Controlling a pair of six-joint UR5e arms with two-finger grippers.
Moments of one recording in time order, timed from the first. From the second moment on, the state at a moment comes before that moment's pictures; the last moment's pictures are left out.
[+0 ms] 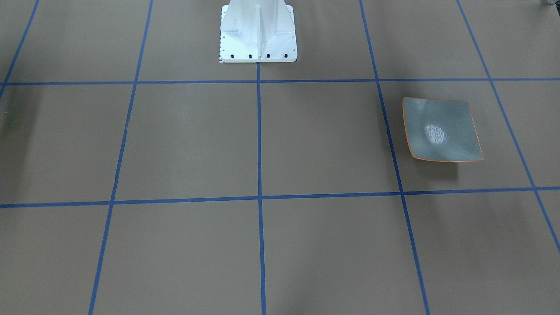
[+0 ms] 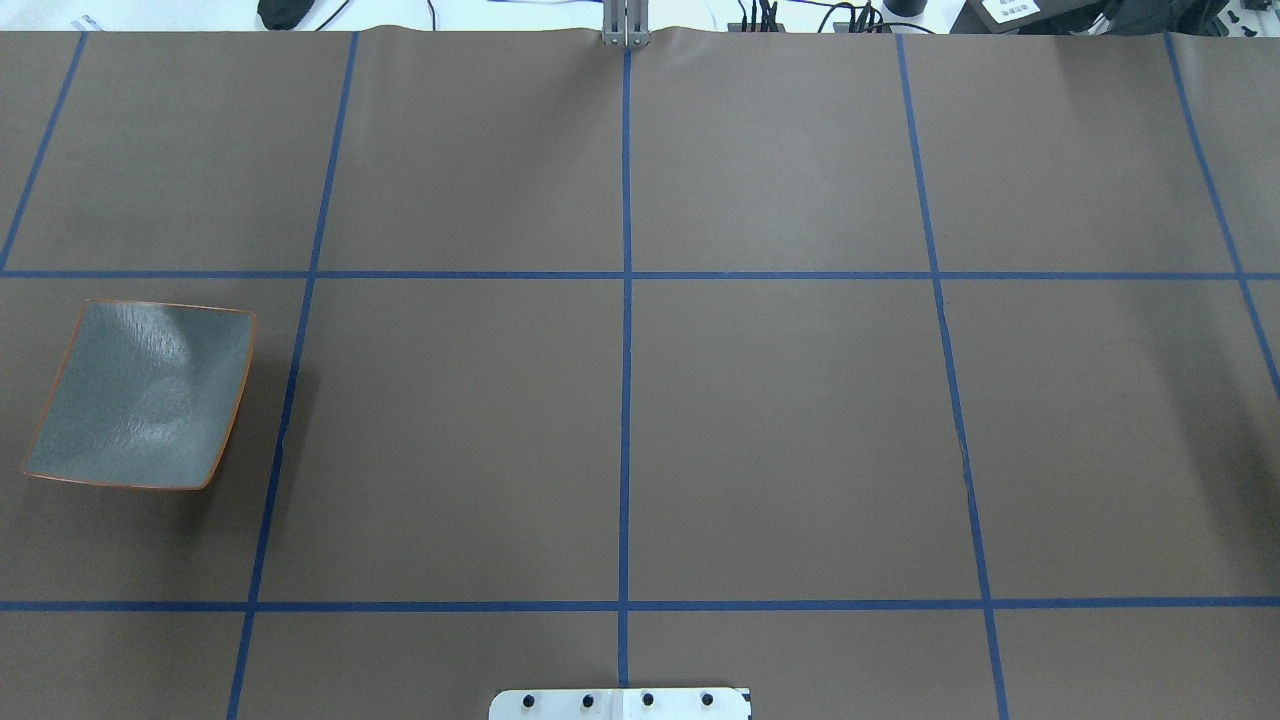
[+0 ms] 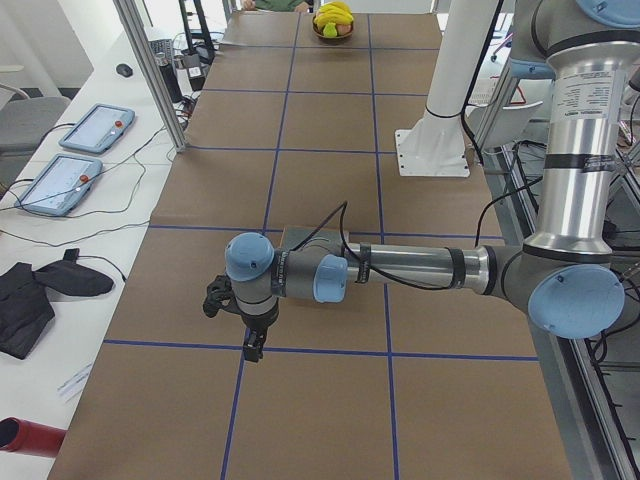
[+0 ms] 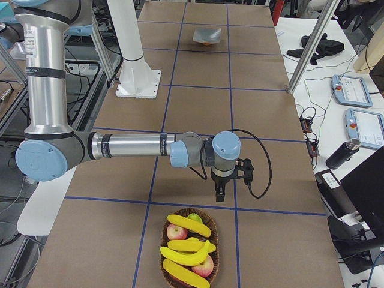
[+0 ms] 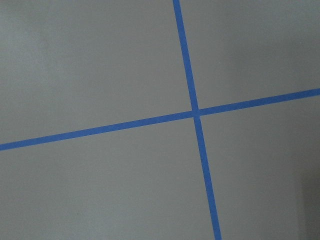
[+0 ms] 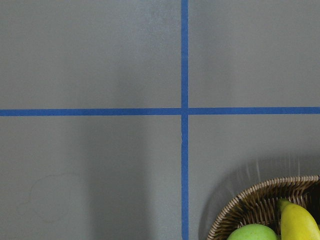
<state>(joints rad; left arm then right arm) -1.55 -1.59 -1.58 -1.63 -2.29 0.10 1.53 -1.59 1.64 -1.53 2.36 0.11</state>
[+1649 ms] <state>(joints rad) -1.54 -1.62 -1.54 -1.64 -2.30 0.10 1.53 -1.64 1.65 -1.52 2.34 0.13</state>
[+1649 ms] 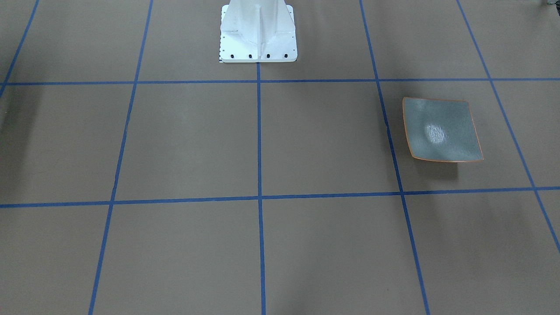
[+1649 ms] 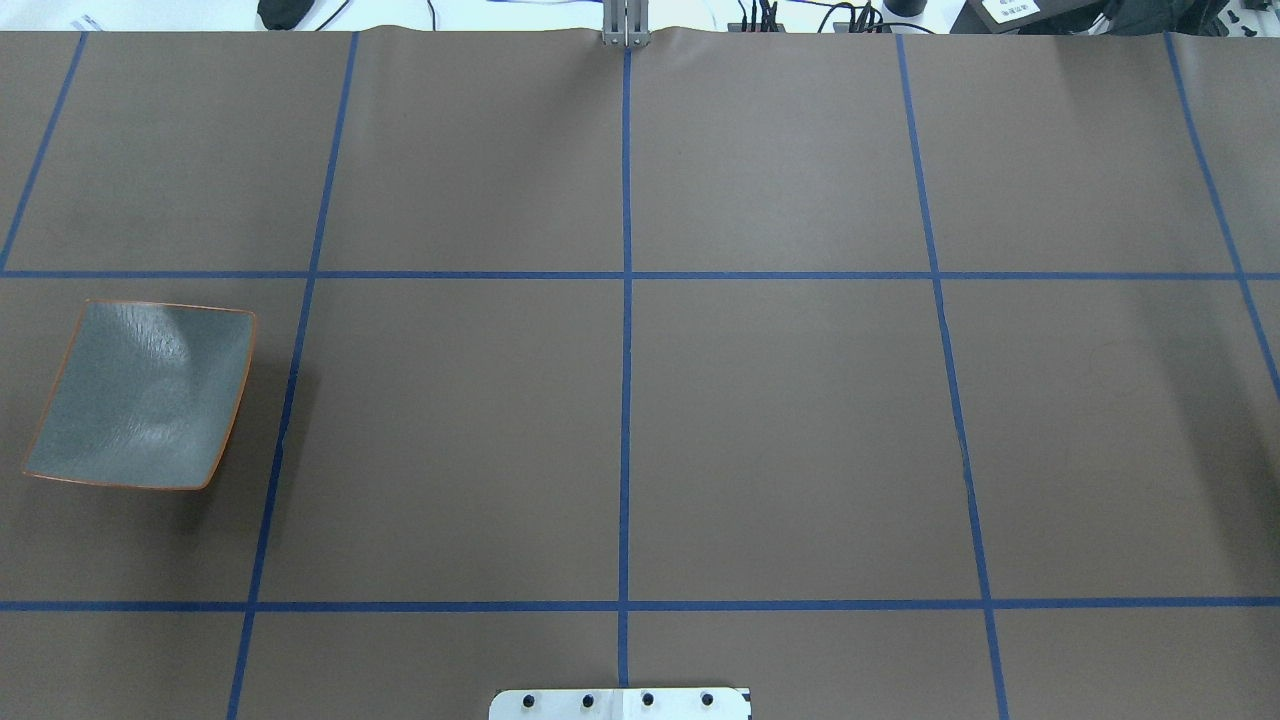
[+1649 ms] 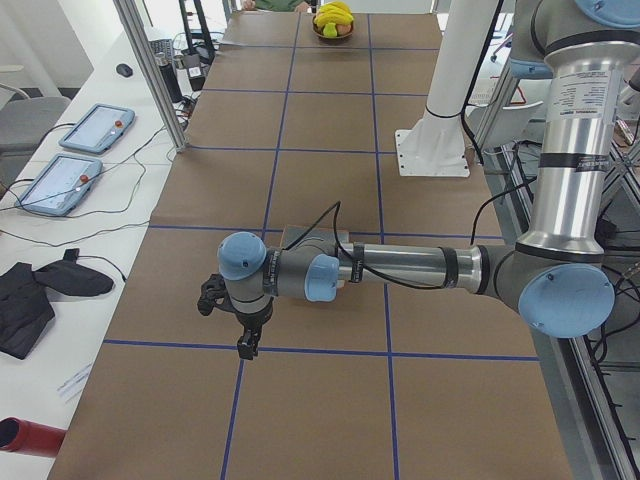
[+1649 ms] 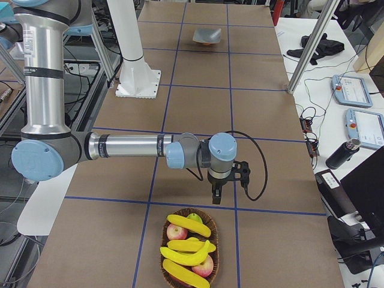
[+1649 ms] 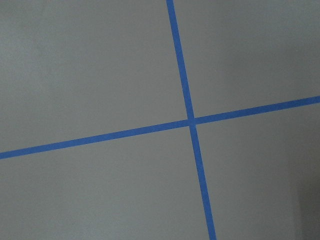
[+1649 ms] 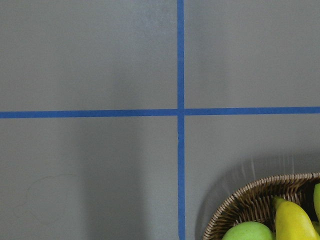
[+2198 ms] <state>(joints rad) -1.54 -1.62 -1.55 -1.64 -2.30 0.10 1.53 -1.72 1.60 -1.52 2.28 0.14</state>
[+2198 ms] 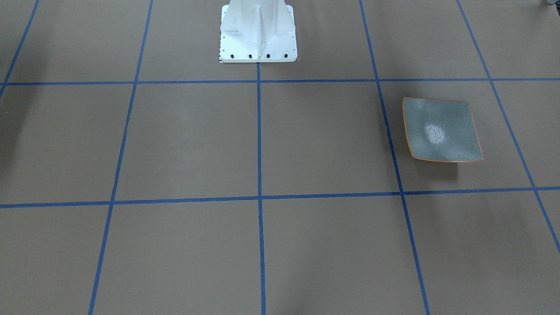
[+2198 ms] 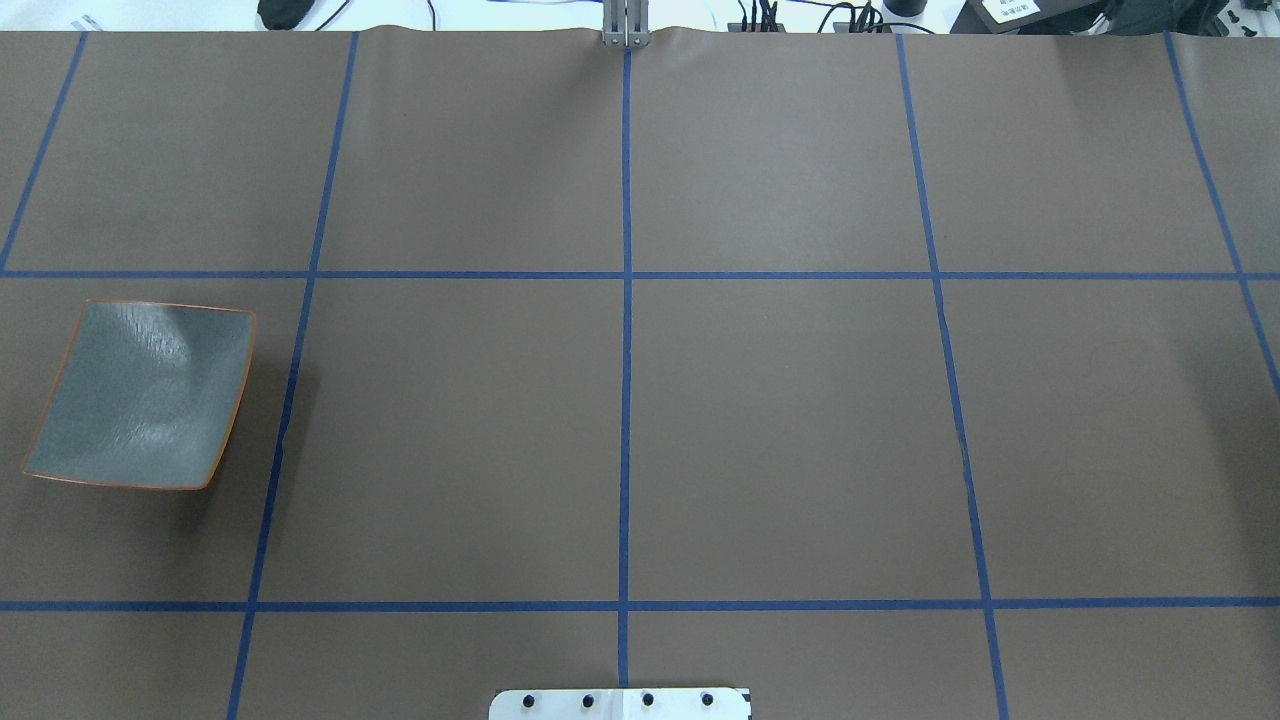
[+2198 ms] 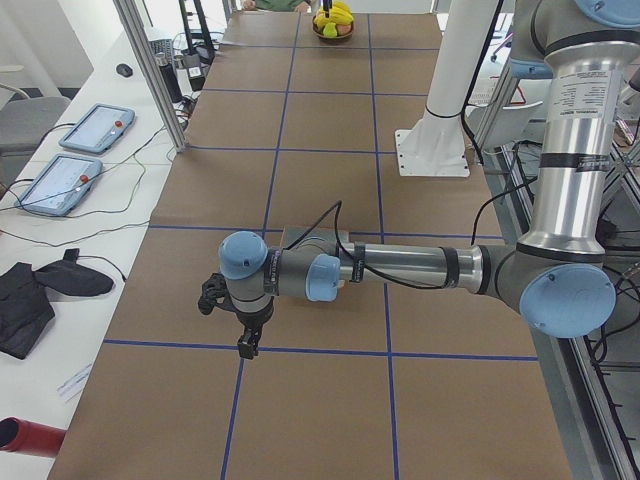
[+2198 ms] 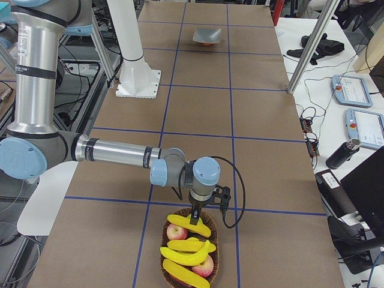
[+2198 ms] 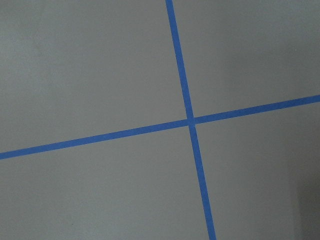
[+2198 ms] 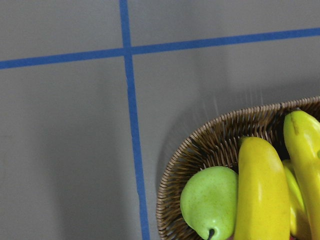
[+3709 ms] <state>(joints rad) -1.54 -1.62 -1.56 -1.65 -2.30 0.10 1.52 -1.79 1.60 -1.53 2.26 0.14</state>
